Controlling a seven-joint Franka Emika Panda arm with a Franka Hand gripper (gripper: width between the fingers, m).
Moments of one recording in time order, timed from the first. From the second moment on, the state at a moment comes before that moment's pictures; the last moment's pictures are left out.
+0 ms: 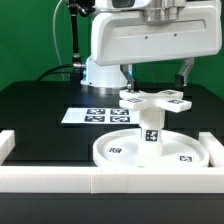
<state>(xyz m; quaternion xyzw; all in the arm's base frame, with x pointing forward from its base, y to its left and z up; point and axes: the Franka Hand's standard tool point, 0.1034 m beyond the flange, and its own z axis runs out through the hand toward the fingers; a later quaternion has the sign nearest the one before) 0.576 0.041 0.125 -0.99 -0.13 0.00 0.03</state>
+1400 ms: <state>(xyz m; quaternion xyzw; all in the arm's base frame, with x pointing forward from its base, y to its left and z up) 0.572 0.045 0.121 -0.78 -0.62 0.01 -0.02</state>
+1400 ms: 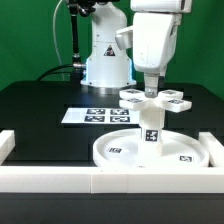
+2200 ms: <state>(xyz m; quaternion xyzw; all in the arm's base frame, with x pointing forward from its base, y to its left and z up) 0.569 0.042 0.112 -0.72 -0.69 0.03 -0.02</state>
